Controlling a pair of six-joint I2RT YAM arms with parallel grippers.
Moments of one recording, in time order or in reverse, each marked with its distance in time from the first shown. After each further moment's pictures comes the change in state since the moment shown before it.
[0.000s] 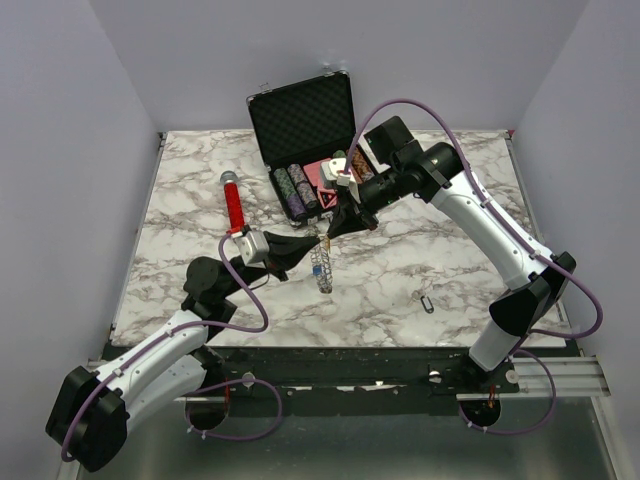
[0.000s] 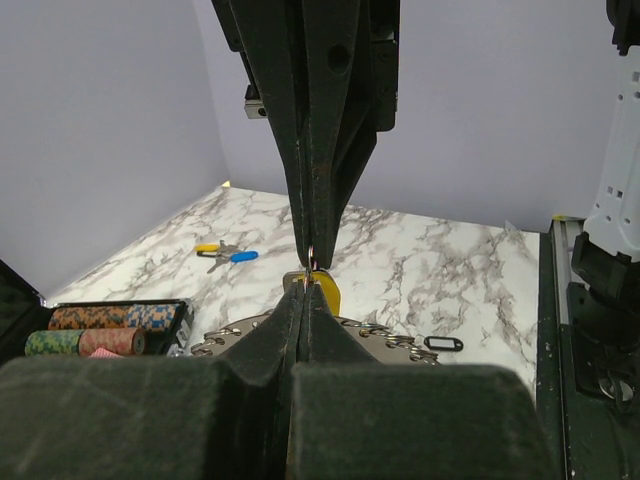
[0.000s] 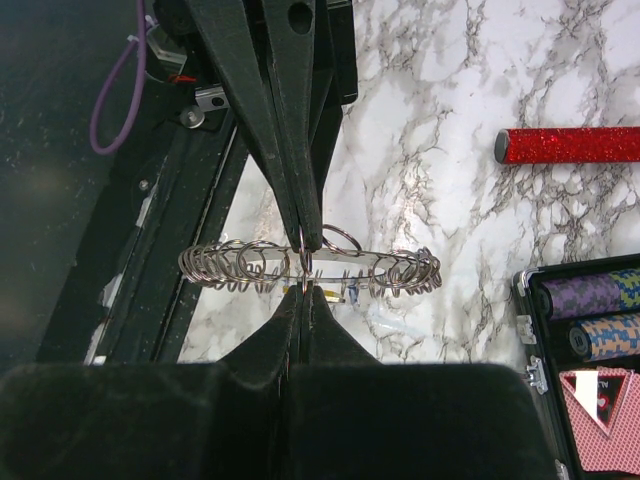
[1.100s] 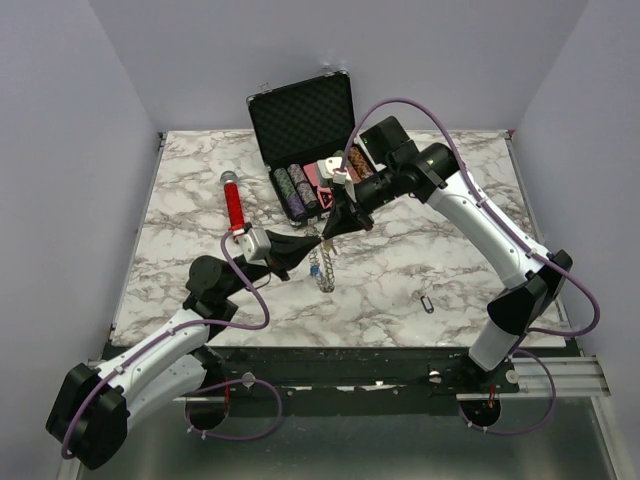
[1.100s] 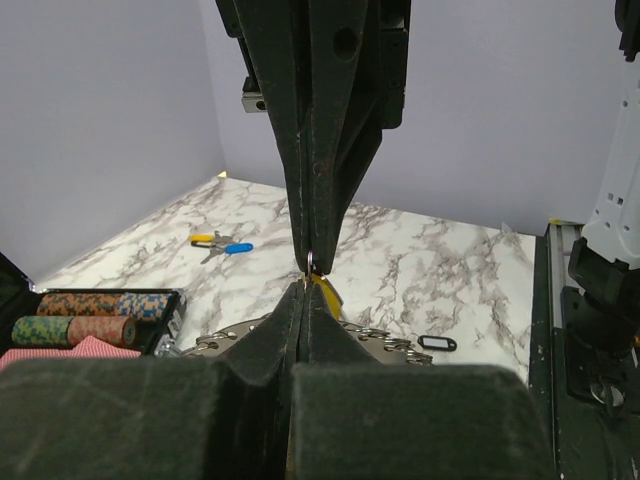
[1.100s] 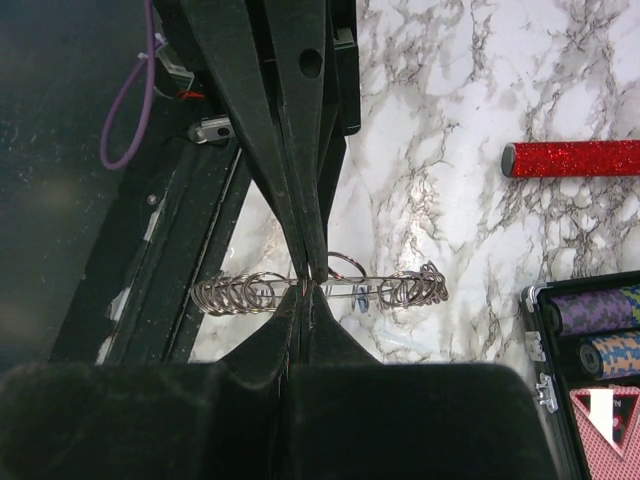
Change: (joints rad) left arm -0.005 0.013 0.000 -0.001 -0.025 -0.023; right arm 0.006 0.012 0.005 0.028 -0.016 0.034
